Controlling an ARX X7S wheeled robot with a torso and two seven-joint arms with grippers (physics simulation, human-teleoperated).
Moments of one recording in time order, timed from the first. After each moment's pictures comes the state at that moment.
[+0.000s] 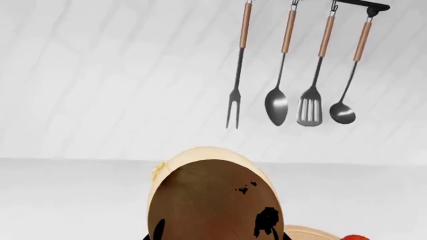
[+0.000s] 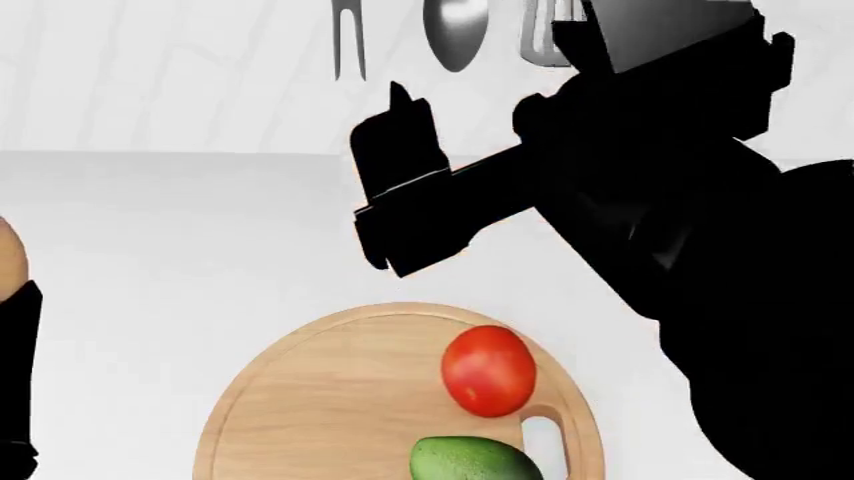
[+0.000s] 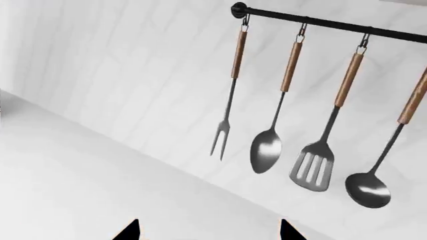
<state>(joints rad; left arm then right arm) -0.57 -0.91 0.10 0.94 -1.74 -0.66 -1.10 1.50 0.76 -0.61 -0.35 1.83 1.03 0.79</state>
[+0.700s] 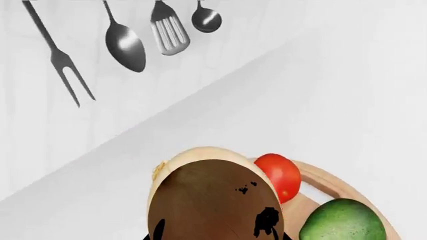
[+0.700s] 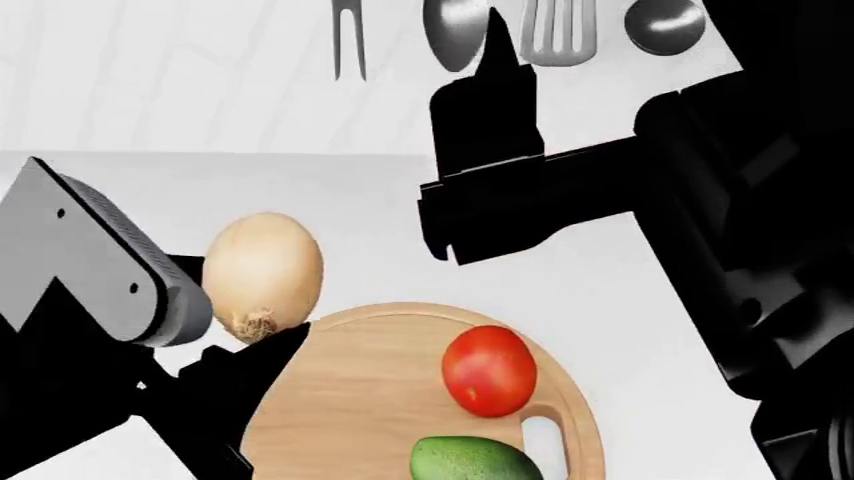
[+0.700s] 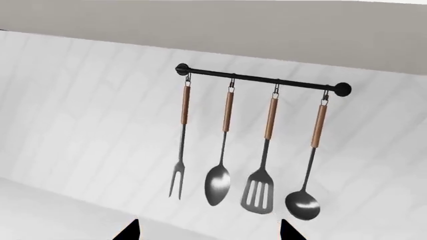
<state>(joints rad) -1.14 -0.66 0.57 0.49 -1.61 -1.13 -0.58 1.45 0.89 -0.49 -0.59 1.93 0.88 1.06</state>
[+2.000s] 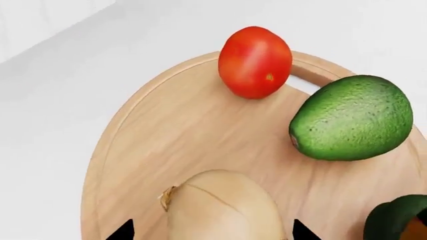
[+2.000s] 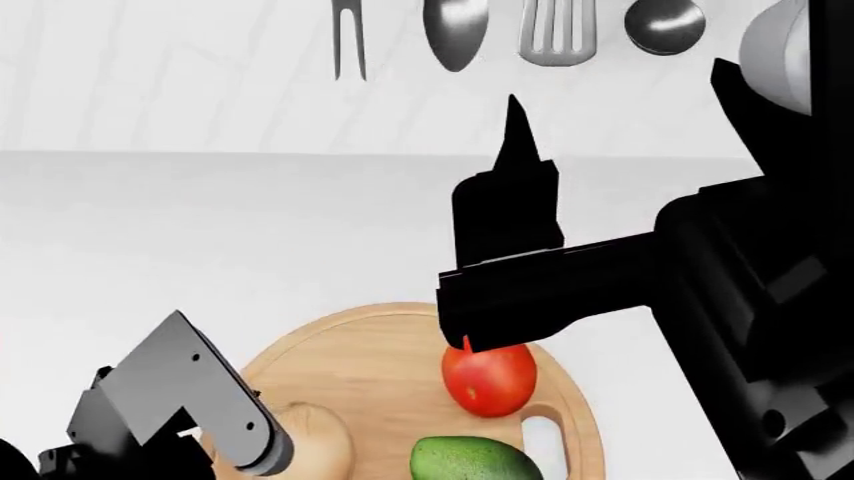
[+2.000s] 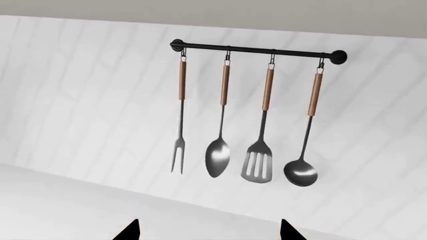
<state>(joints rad) -1.01 -0.64 0.77 0.42 -1.43 -1.15 -0.43 1.36 0.98 -0.47 -0.70 2.04 0.79 1.15</state>
